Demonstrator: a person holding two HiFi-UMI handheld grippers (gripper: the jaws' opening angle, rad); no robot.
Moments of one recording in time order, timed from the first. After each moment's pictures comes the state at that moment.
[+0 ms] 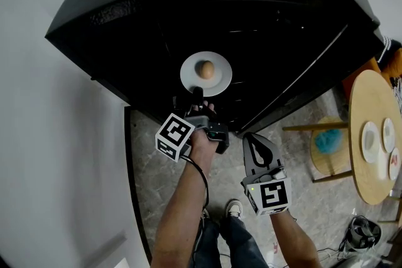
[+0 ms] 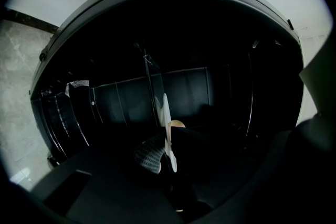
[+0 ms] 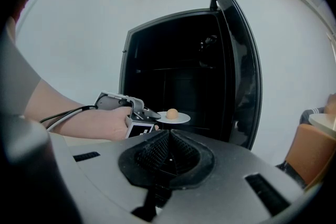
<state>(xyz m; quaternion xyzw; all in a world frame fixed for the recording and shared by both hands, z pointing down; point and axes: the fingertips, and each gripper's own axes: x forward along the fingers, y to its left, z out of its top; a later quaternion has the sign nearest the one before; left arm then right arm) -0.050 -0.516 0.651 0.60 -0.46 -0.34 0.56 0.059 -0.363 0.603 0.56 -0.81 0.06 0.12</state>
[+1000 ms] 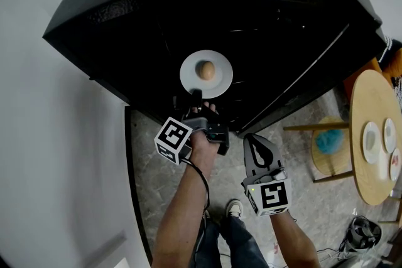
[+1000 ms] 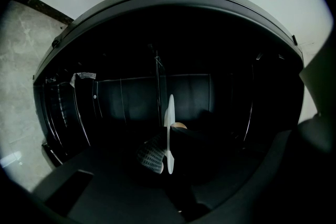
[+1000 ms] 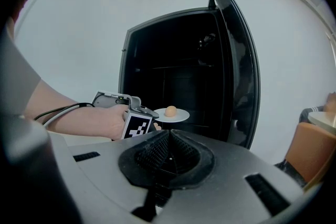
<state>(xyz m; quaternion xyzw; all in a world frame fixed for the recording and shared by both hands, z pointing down) -0.052 -0.510 0.654 0.56 -0.45 -0.38 0.58 0.062 -0.362 0.608 0.57 -0.81 0.06 0.12</state>
